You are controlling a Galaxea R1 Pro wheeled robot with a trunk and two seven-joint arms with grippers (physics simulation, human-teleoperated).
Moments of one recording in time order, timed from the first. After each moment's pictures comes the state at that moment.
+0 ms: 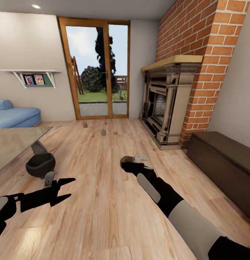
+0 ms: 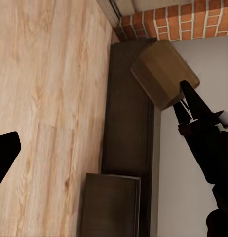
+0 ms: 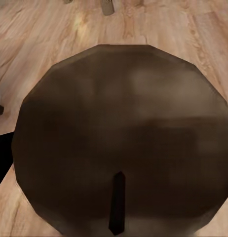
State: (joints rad) left arm -0.33 0.48 0.02 -1.36 1.86 0.99 0.24; right arm -0.83 0.08 0.62 -0.95 -0.77 0.39 -0.40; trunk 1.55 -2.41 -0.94
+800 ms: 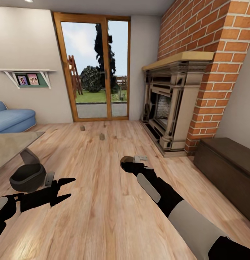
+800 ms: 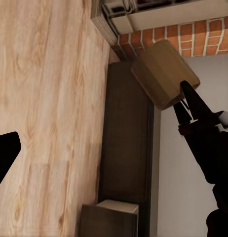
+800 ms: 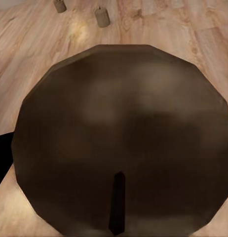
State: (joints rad) left arm -0.33 0.48 0.02 -1.36 1.86 0.99 0.24; right arm -0.83 0.08 0.62 -0.95 -0.77 0.39 -0.40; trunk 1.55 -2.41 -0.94
